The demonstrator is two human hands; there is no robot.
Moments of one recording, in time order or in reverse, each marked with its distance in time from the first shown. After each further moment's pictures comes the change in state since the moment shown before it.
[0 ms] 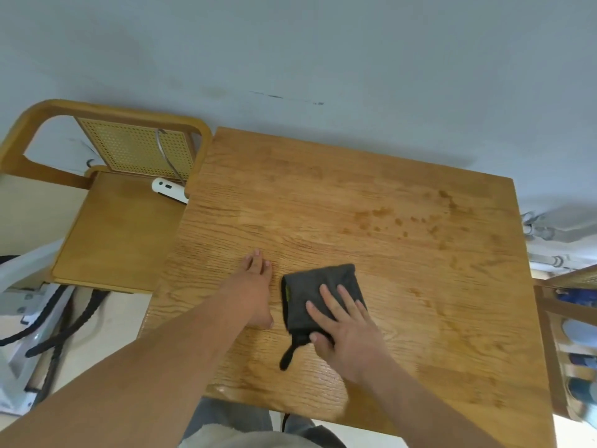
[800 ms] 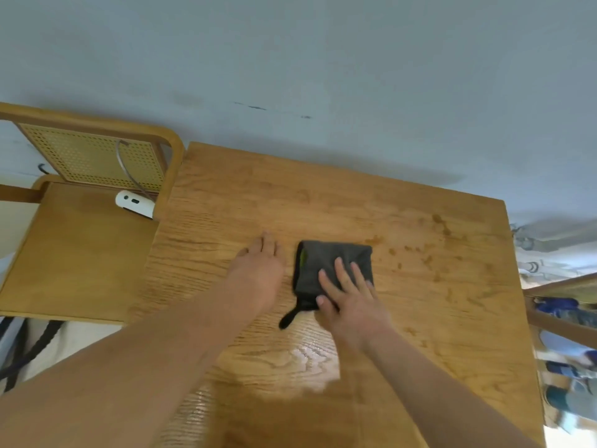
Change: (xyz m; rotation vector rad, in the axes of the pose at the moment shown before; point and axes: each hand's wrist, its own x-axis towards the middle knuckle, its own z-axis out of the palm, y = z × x) left_hand 0.047 0.006 -0.097 0.057 0.184 0.092; right_hand 0.081 0.033 -0.084 0.085 -0.042 0.226
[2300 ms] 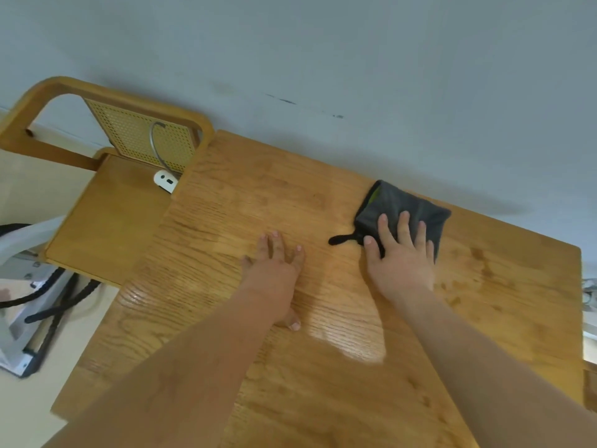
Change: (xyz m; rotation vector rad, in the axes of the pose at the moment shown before) left_hand 0.041 0.047 0.006 -0.162 -0.066 -0.216; right_hand 0.105 0.076 -0.074 0.023 0.311 0.054
